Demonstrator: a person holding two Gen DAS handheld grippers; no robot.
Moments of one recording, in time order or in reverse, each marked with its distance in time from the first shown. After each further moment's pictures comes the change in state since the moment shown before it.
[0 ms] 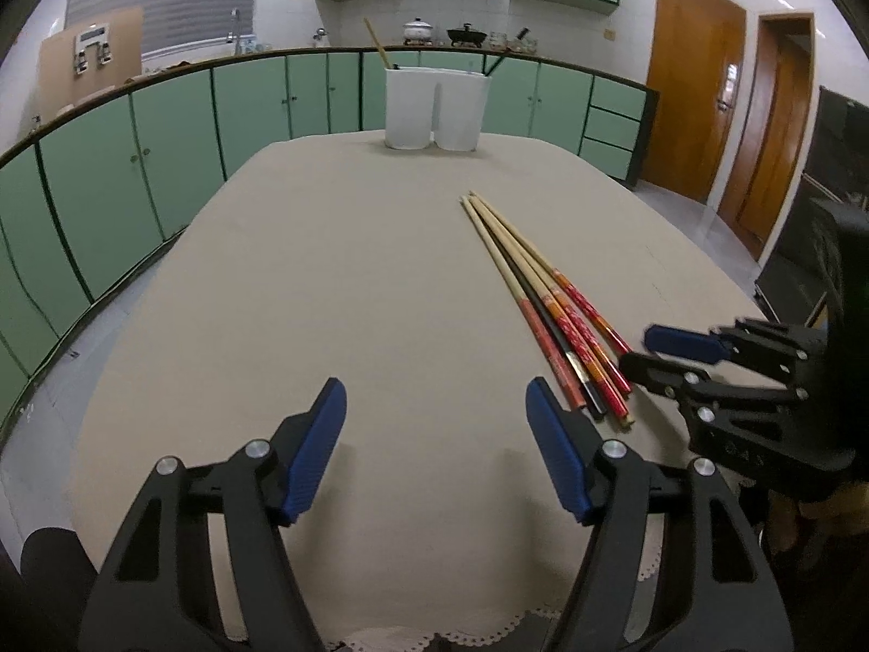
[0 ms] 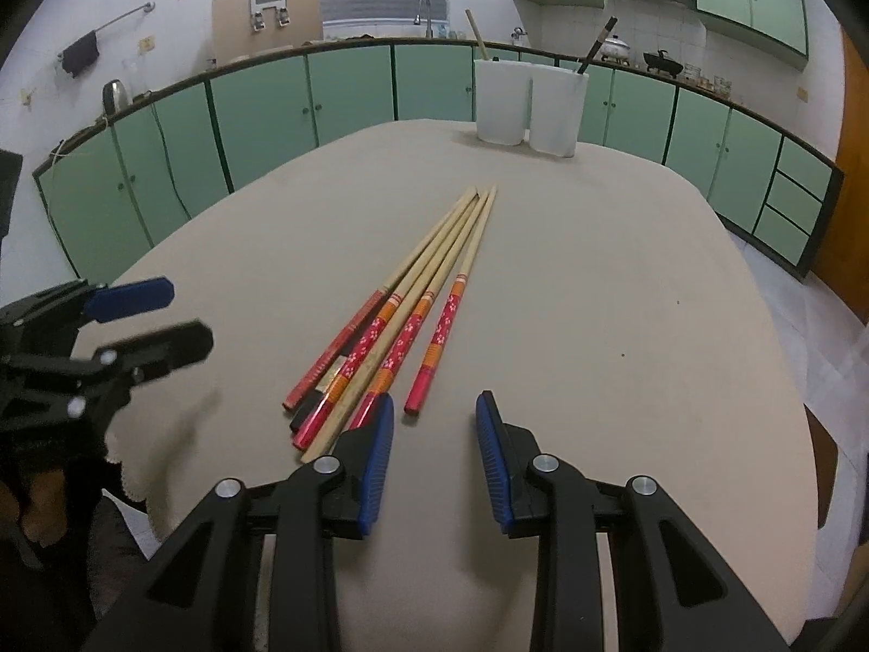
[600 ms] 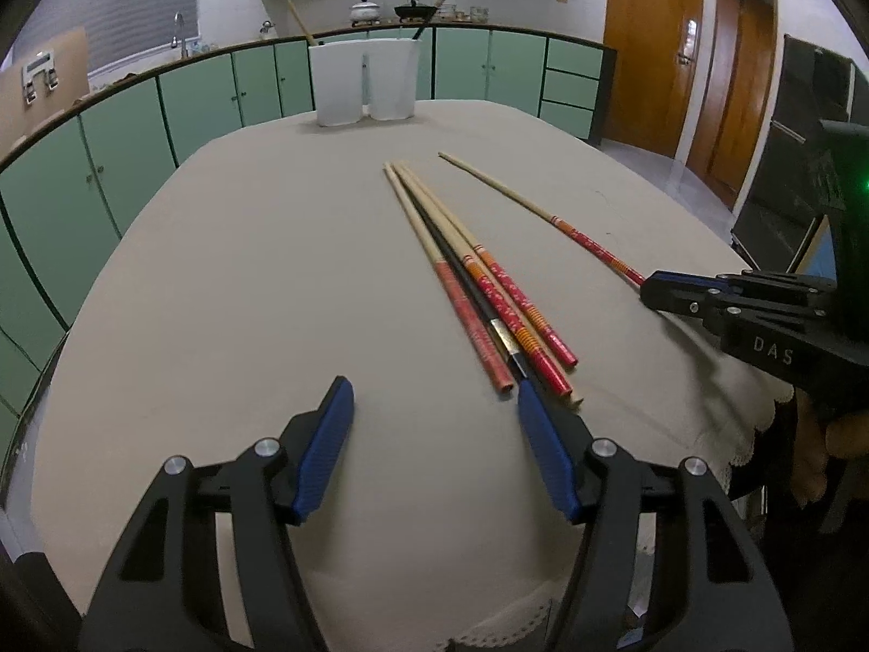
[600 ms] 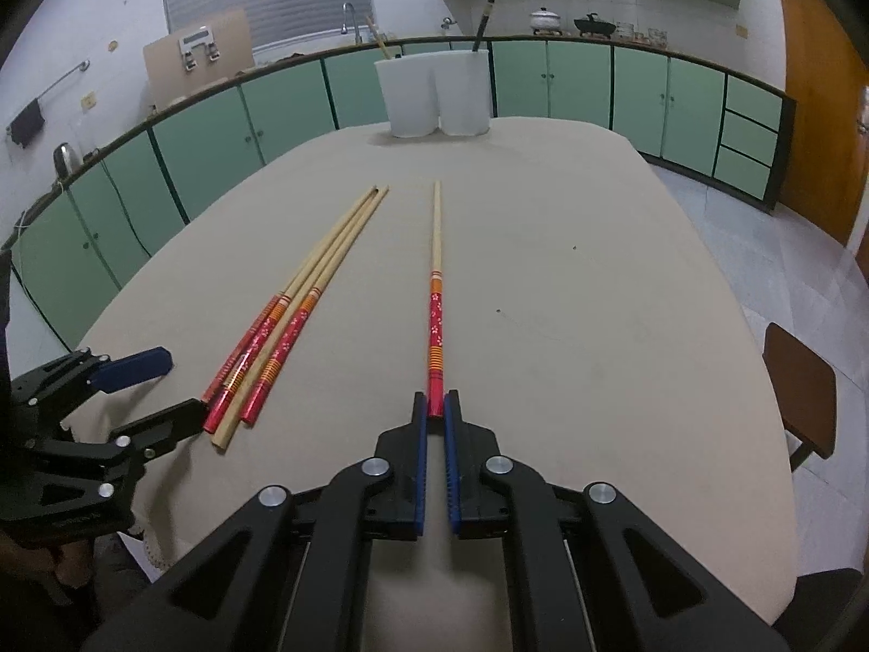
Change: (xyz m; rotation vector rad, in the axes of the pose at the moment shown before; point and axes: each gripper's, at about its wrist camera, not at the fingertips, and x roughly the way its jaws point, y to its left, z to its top) left arm 0.032 -0.044 0.002 0.106 0.064 -0.056; right arm -0.011 -0.054 -0.012 0.184 0.007 -0.041
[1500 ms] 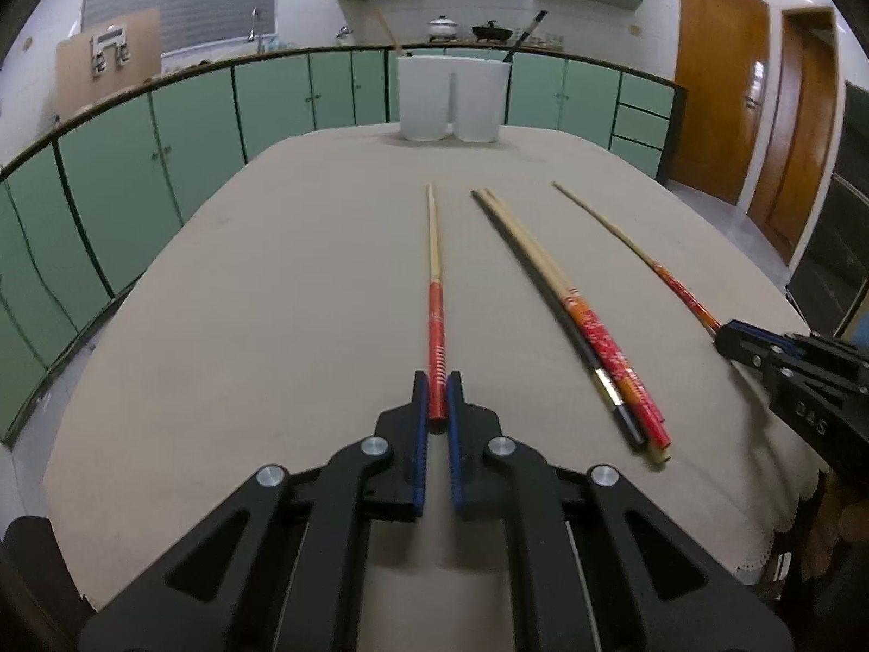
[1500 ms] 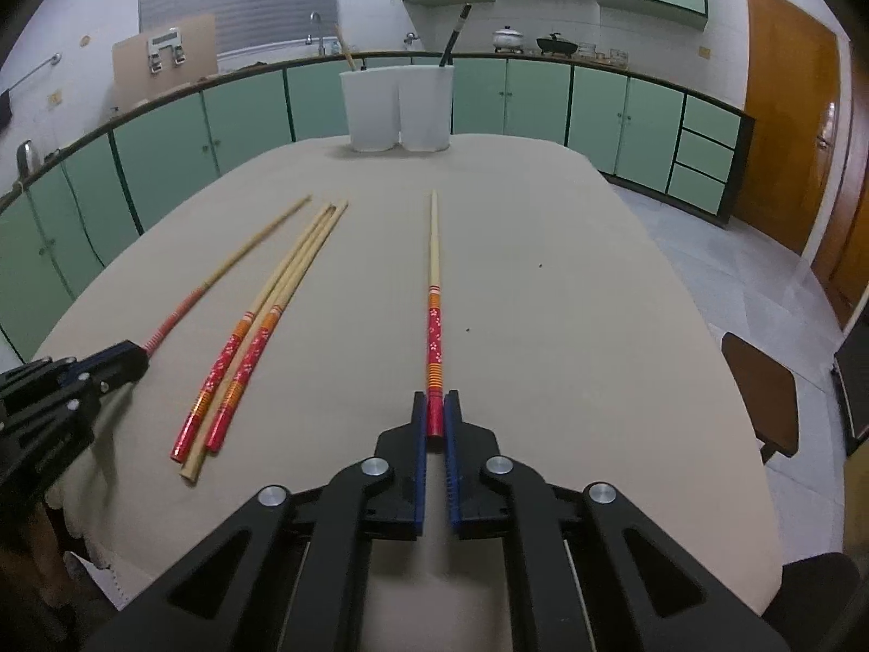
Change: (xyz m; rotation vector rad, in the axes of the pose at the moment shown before) left arm 0.005 0.025 0.005 -0.141 -0.057 0.155; right arm 0.002 0.011 -0.003 0.005 -0.048 -0.146
